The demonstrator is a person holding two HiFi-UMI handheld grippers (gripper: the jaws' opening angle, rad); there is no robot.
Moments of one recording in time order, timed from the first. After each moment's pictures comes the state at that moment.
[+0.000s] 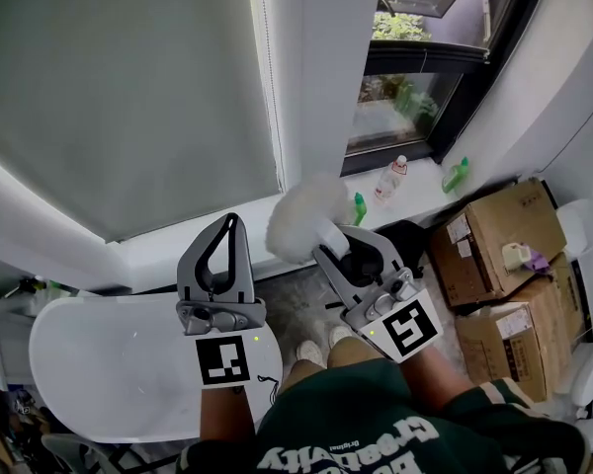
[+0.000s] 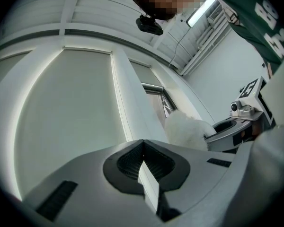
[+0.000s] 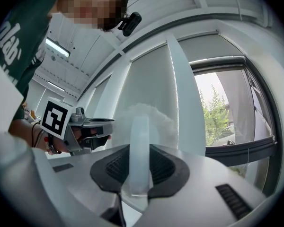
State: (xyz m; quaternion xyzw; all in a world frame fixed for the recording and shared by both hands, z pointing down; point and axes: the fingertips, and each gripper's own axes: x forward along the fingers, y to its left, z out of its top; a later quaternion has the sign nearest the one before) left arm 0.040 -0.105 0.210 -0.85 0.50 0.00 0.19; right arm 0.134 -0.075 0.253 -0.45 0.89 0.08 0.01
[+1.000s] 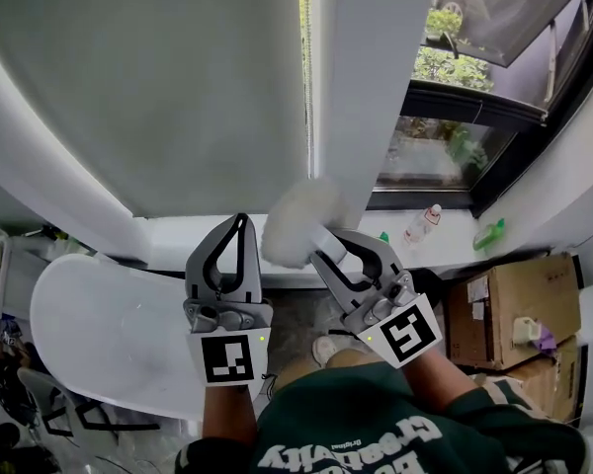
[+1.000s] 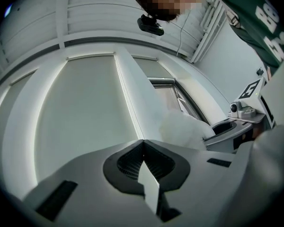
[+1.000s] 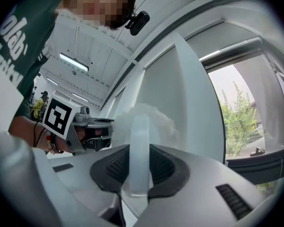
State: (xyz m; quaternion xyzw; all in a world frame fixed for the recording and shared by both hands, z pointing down) left arm 0.059 -0.131 0.189 -0.78 0.59 -0.02 0.21; right arm 0.140 -0.121 0.231 -0.31 0.94 0.12 0.04
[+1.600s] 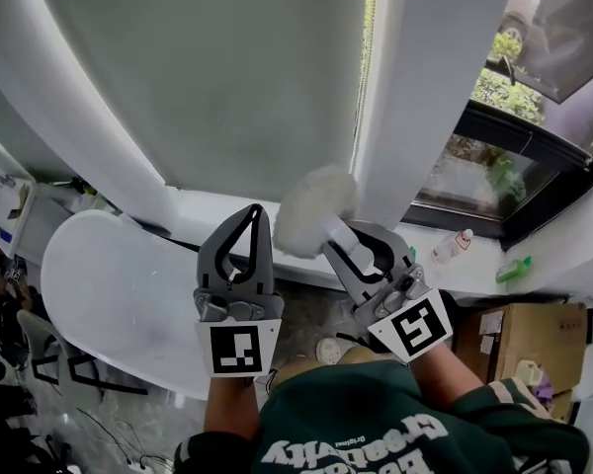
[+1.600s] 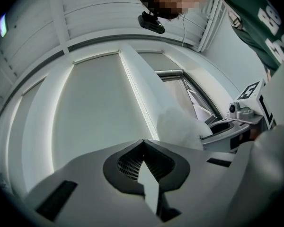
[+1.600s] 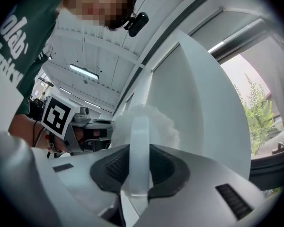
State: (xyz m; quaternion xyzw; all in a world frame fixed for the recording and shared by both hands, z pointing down) left arm 0.035 -0.129 0.196 -0.72 0.66 -0.05 0.20; right arm 0.116 -0.135 0.234 -0.23 0.96 0.12 0.05
